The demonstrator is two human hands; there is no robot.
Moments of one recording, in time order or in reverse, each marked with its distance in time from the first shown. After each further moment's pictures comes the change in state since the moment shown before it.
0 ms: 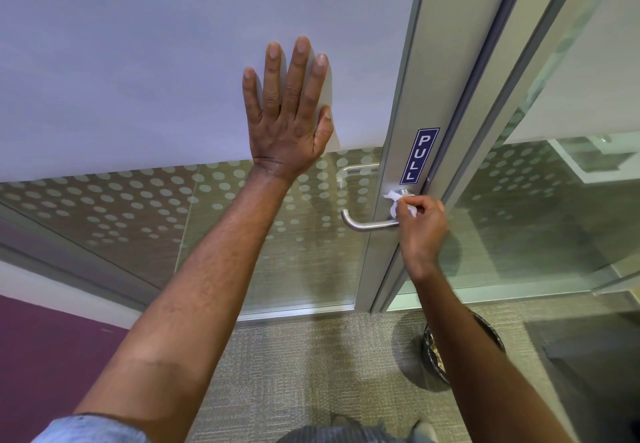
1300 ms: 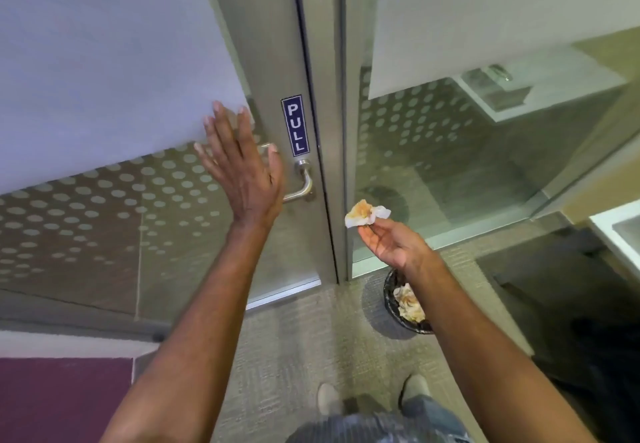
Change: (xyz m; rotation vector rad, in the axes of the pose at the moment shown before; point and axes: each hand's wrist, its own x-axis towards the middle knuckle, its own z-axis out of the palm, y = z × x) left_hand -0.060 0.156 -0.031 -0.339 -0.344 -0.380; right_hand 0.026 0.110 -0.141 0.947 -0.338 1.073
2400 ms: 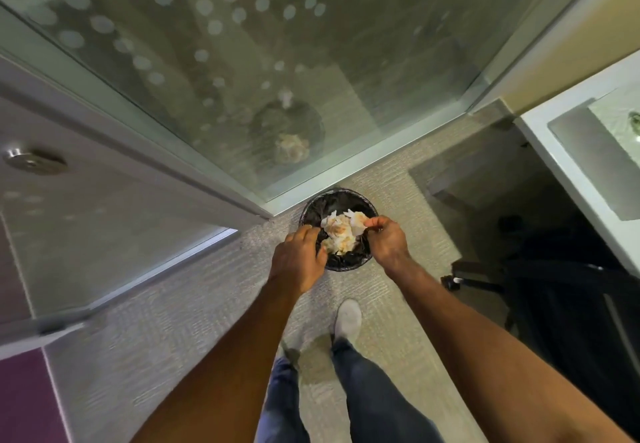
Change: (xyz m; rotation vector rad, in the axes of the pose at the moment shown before) left_hand -0.344 0.202 0.256 -0.049 -1.392 0.105; right_hand 0.089 -0.082 -0.354 -1.175 0.670 -0.216
